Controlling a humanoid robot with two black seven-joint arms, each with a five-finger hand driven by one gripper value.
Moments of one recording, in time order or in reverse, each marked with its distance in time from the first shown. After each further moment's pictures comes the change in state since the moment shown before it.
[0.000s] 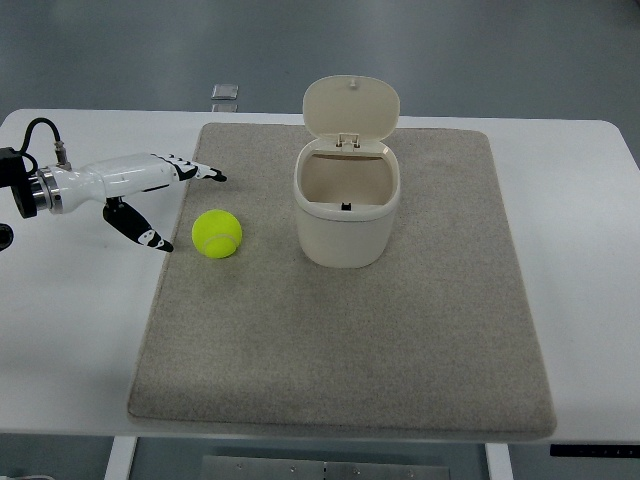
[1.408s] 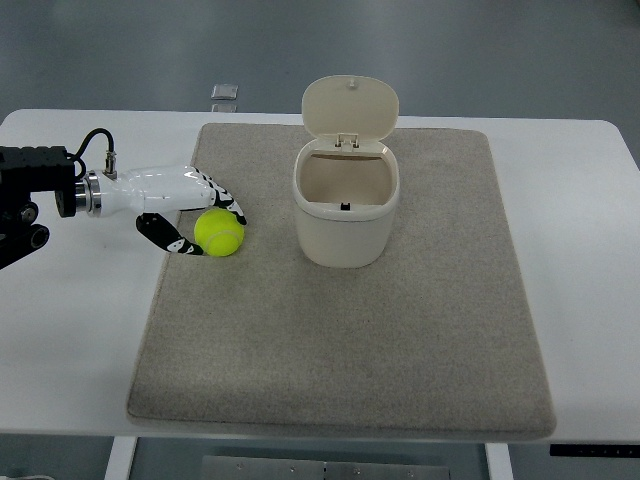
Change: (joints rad) left arm -0.045 -0.070 0.005 0.007 0.215 0.001 0.000; right arm 0.001 0.000 0.000 0.000 0.000 0.000 0.000
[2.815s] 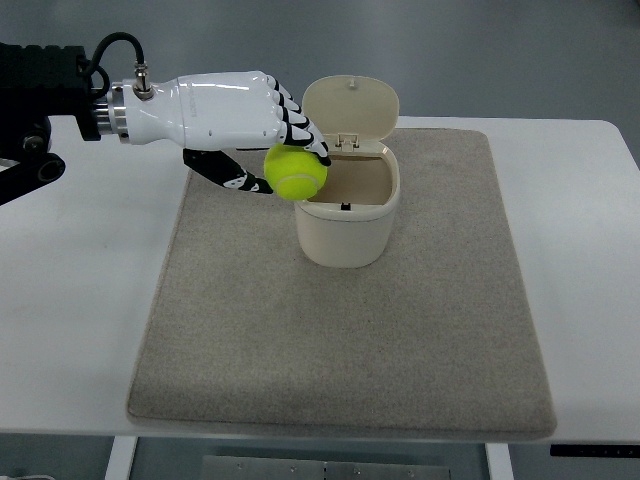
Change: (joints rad) left arm -0.293 0.043 -0.013 -0.325 0.070 0.108 0.000; right arm 0.000 0.000 0.000 -0.001 0.000 0.000 0.000
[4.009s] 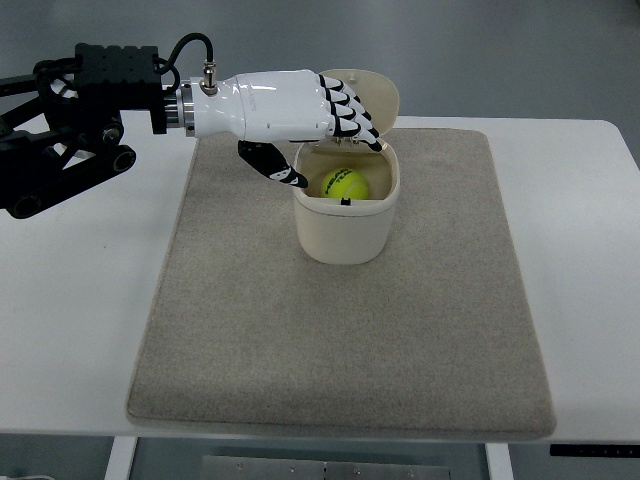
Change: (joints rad) left arm -0.003 -0.202 0.002 0.205 0.011 -0.001 0.000; right arm 0.000 0.000 0.000 0.000 0.000 0.000 0.000
